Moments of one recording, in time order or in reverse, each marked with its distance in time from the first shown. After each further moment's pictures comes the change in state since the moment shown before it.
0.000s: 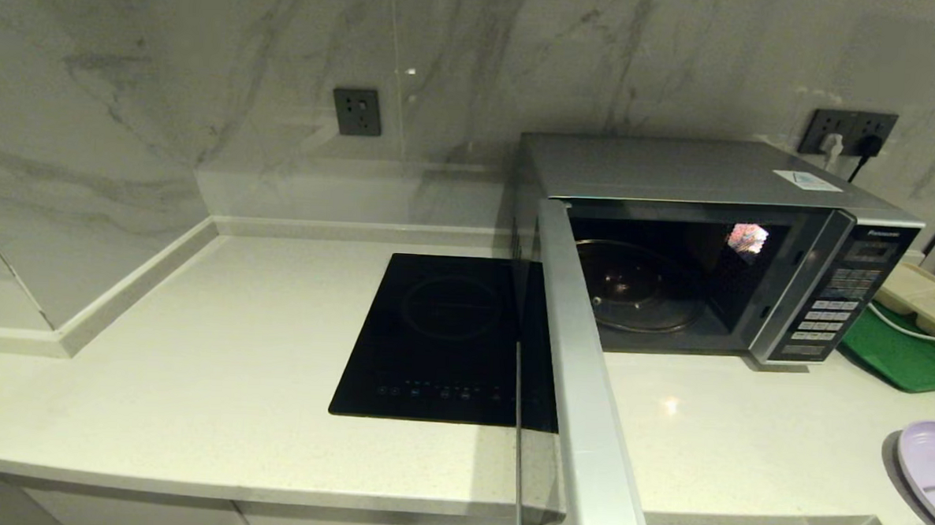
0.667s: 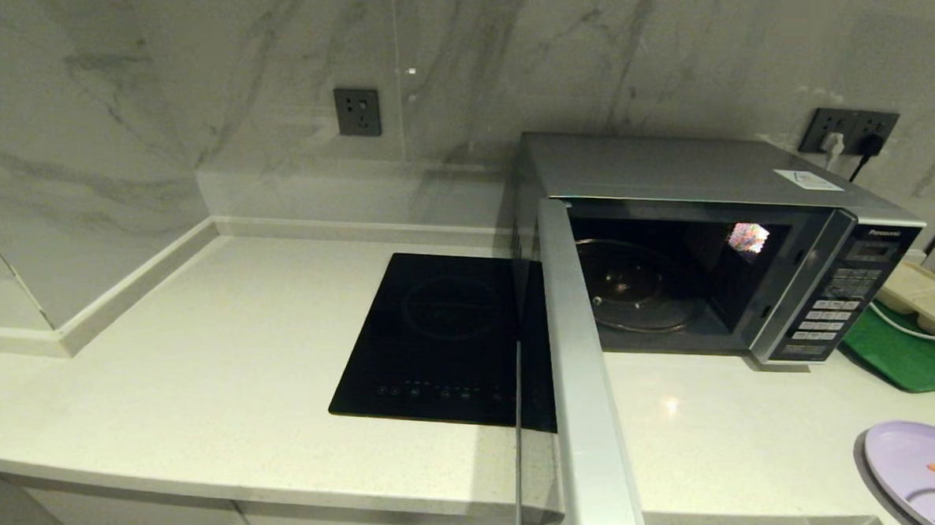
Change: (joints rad) left arm 0.000 0.000 0.000 0.000 0.000 0.000; right arm 0.014 -0.102 0.022 0.045 0.107 -0.155
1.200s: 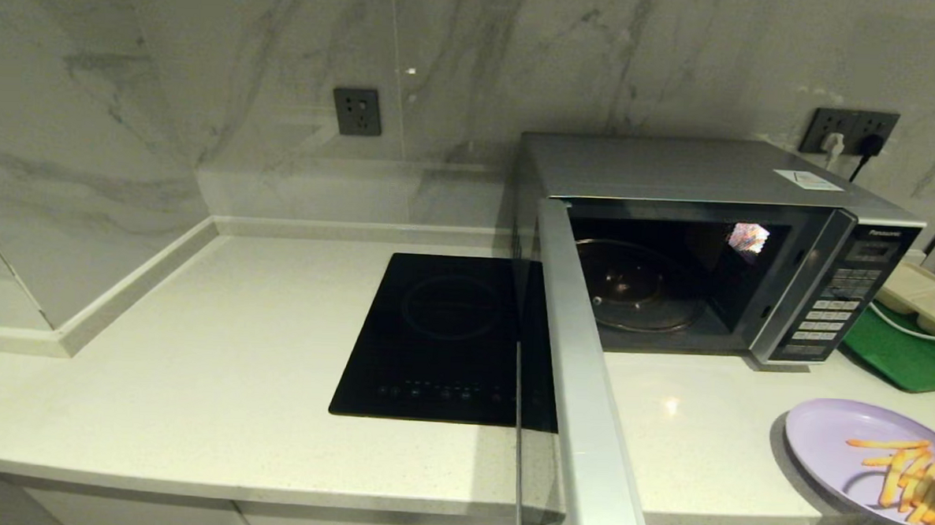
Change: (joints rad) left arm 0.000 0.000 0.000 0.000 0.000 0.000; right arm 0.245 -0.161 0.079 0.045 0.033 0.003
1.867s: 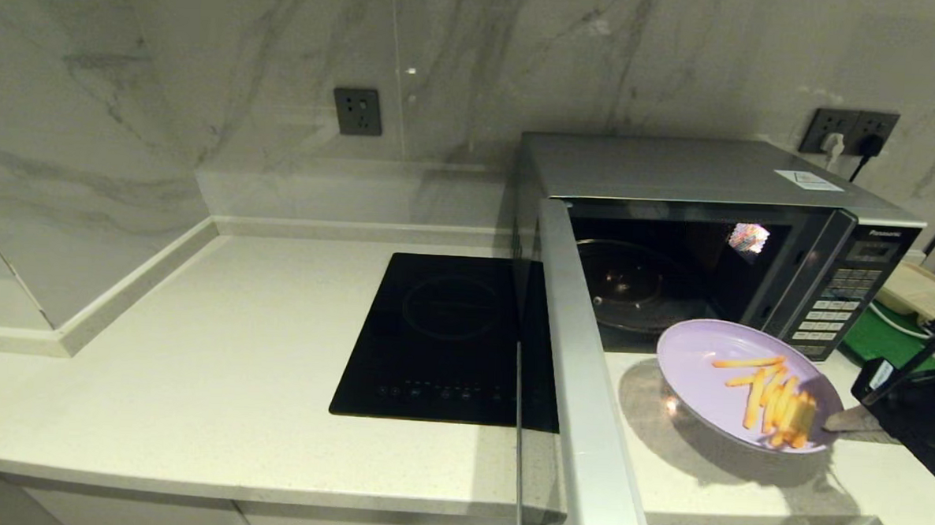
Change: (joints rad) left arm 0.000 0.000 0.000 0.000 0.000 0.000; right arm 0.512 -0.121 -0.076 0.028 0.011 0.318
